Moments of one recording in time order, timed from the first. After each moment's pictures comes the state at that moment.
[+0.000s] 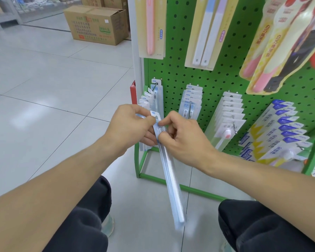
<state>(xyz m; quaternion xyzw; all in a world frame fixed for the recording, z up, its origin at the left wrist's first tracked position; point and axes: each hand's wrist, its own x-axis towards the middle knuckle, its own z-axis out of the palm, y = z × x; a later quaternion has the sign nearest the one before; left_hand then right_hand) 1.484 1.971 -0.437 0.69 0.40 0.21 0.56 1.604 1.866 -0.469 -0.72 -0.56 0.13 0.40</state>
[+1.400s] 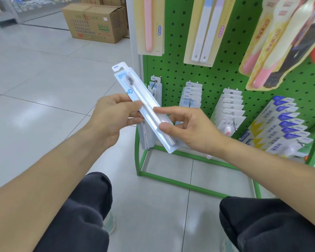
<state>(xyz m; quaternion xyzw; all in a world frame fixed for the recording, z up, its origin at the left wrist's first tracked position) 1.472 1.989 -0.427 0.57 0.41 0.30 0.64 1.627 1.864 -0.459 -0.61 -0.52 0.34 0.49</state>
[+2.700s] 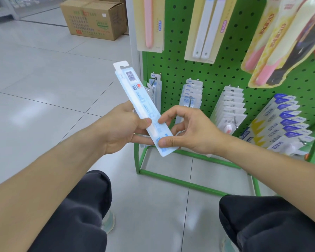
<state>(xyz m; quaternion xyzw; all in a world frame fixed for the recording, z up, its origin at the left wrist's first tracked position) 1.467 1.976 -0.428 0.60 0.33 0.12 0.72 1.633 1.863 -0.464 -0.61 -0.52 0.37 0.47</state>
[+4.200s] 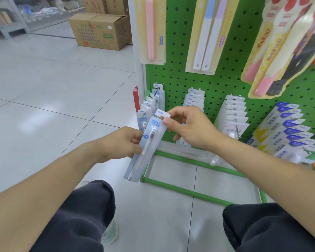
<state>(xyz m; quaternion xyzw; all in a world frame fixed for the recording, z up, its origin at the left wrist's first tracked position) 1.456 2.016 -0.472 0.80 0.31 -0.05 0.52 1.640 1.892 -0.457 -0.68 -0.49 0.28 0.46</state>
